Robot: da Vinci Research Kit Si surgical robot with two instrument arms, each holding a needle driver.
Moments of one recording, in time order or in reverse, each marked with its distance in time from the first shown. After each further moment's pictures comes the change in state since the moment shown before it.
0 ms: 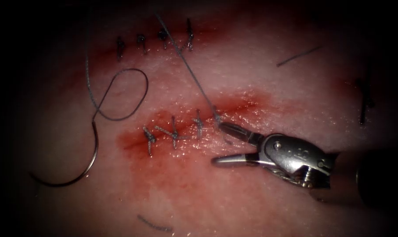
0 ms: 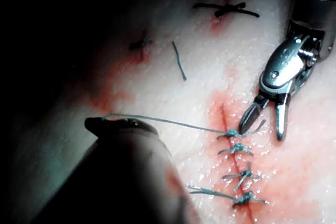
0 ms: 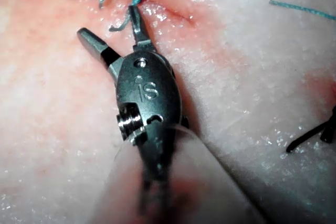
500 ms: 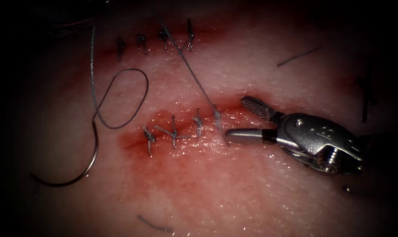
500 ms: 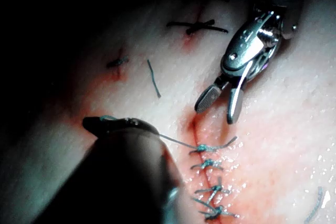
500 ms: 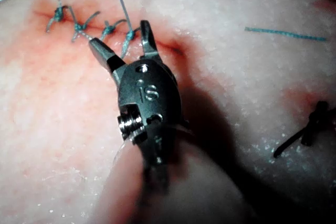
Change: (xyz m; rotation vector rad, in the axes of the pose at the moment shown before) right arm 0.008 0.000 -0.002 -0.254 -0.033 0.094; left arm 0.004 0.001 -0.004 0.020 0.037 0.026
